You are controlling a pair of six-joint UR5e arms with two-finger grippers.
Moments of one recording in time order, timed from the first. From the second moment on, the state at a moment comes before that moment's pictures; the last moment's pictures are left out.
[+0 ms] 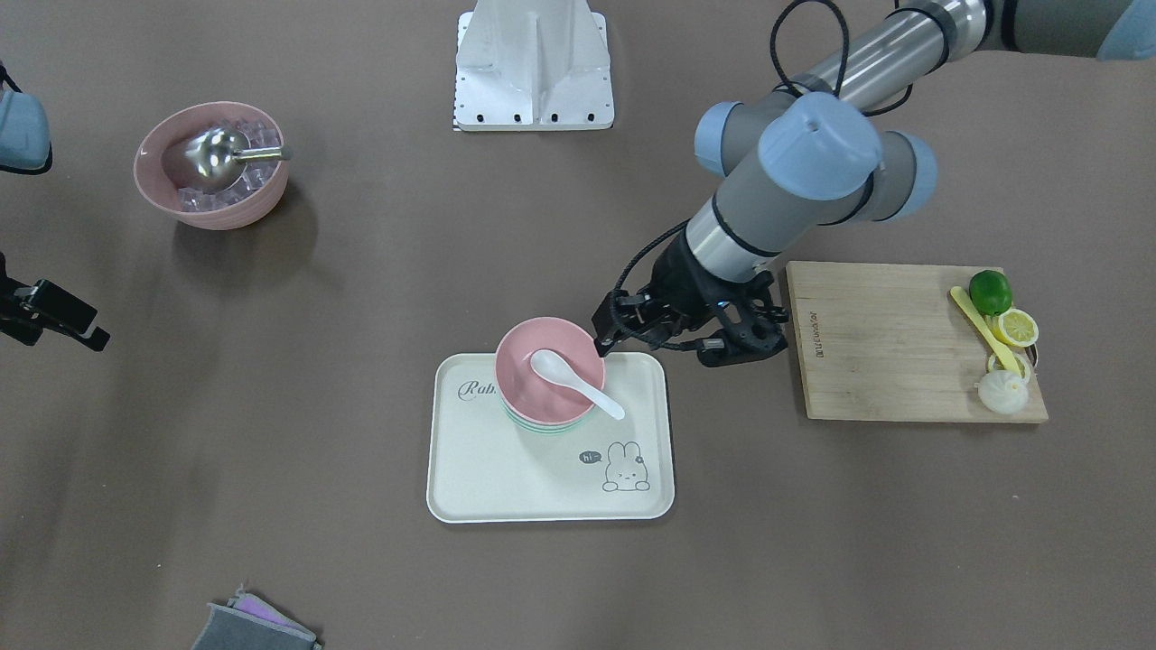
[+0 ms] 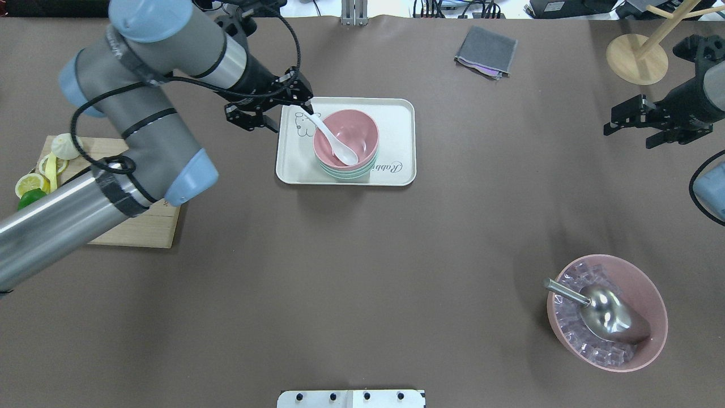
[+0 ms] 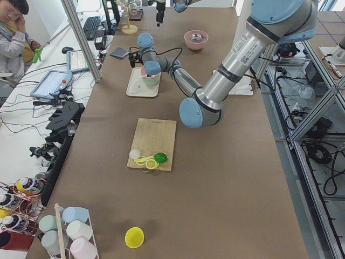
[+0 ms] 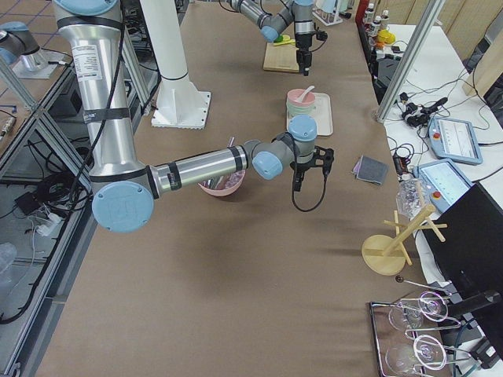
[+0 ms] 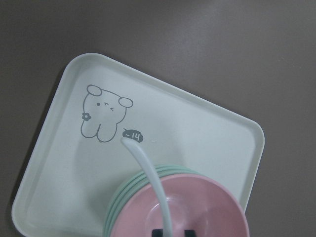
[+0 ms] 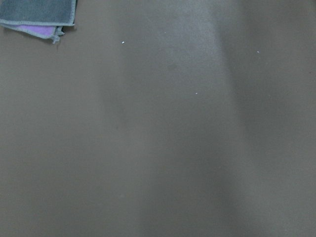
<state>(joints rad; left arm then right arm) -0.85 -2.23 -1.53 -2.07 -2.22 -1.47 1.16 -1.45 1.70 -1.17 2.33 0.94</state>
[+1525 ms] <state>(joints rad) -1.54 -1.62 -1.51 -1.69 -2.36 0.18 1.53 -1.51 1.38 -1.35 2.37 -0.11</state>
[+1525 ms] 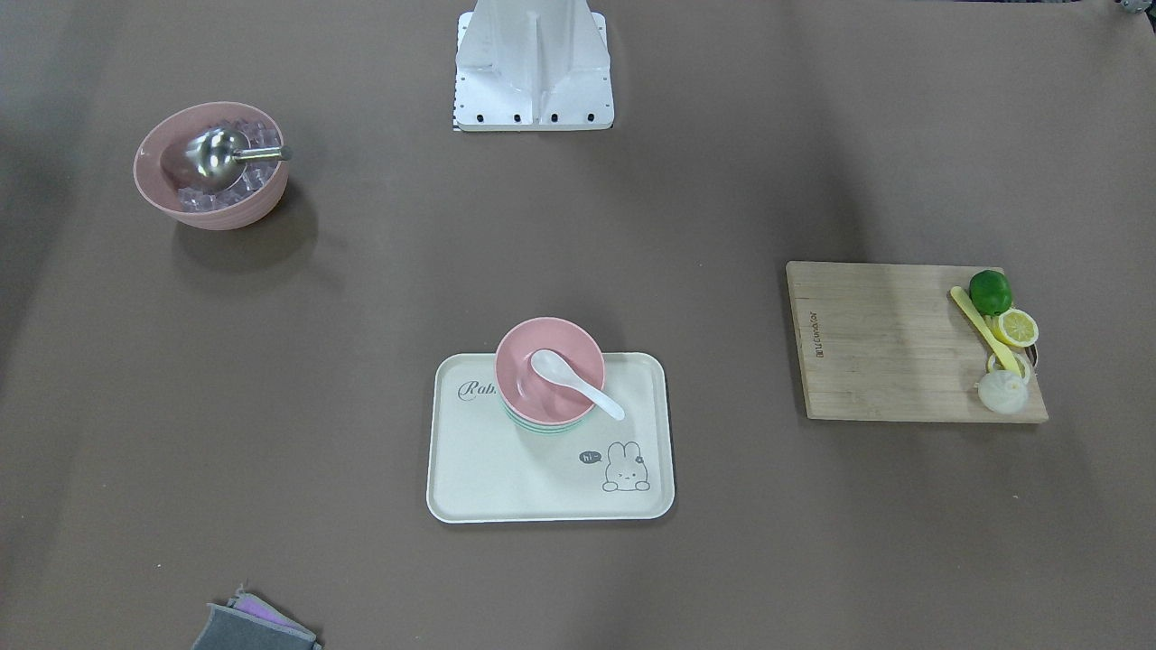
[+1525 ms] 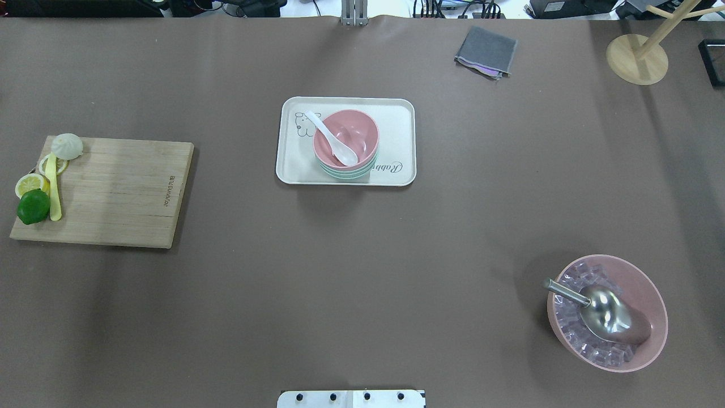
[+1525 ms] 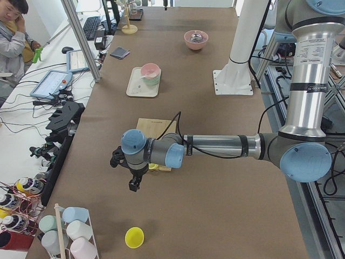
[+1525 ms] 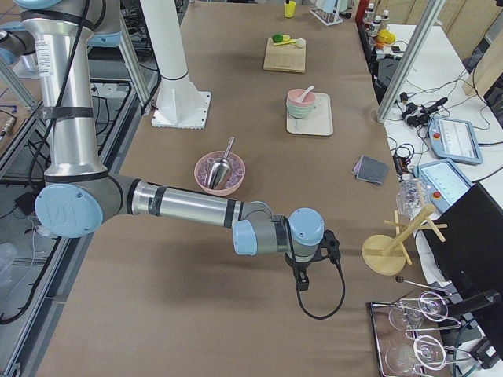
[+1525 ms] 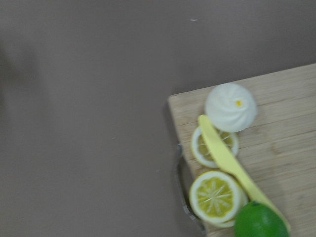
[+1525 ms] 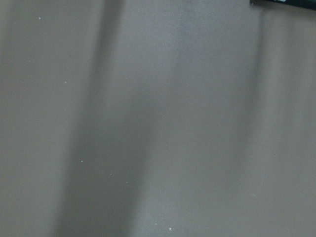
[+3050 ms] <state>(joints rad) -1.58 -1.57 -1.52 -1.56 -2.36 0.18 1.53 -1.53 1.57 -1.62 2.31 -0.18</state>
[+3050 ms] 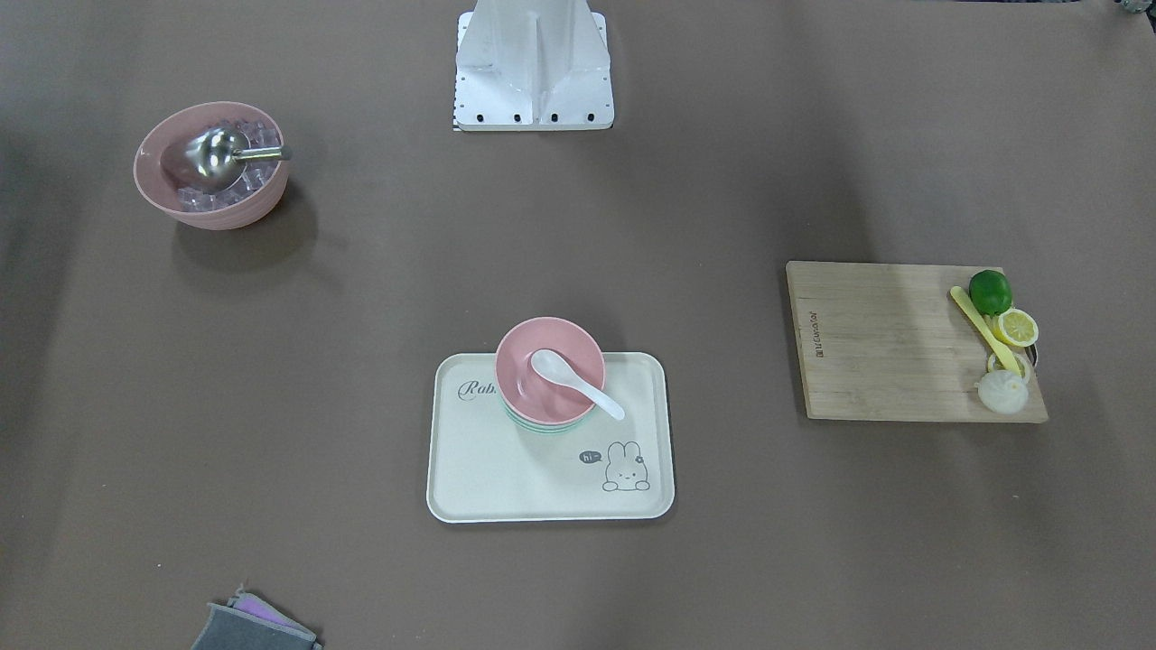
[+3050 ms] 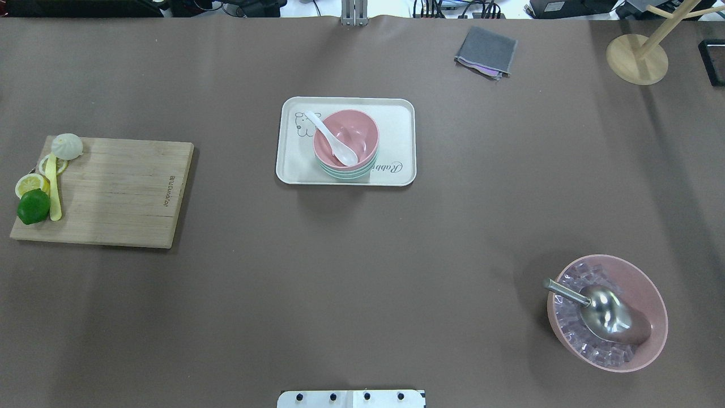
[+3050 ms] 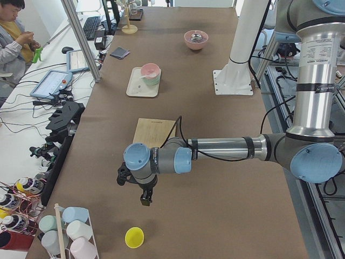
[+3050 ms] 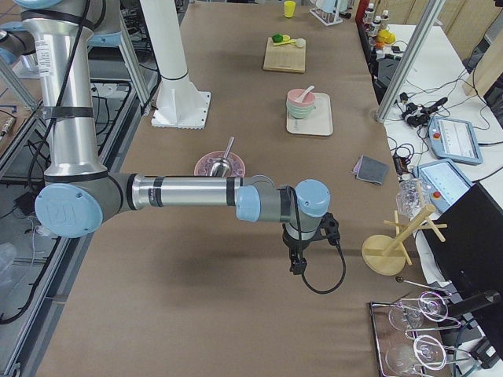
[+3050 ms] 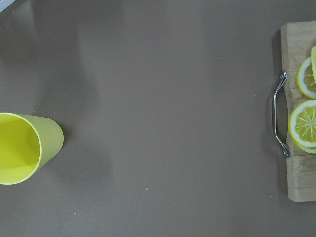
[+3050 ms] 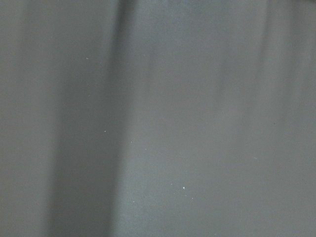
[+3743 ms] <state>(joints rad) -1.58 -1.56 -1.52 -1.56 -2.36 0.16 1.53 -1.55 1.59 -1.62 2.31 -0.17</state>
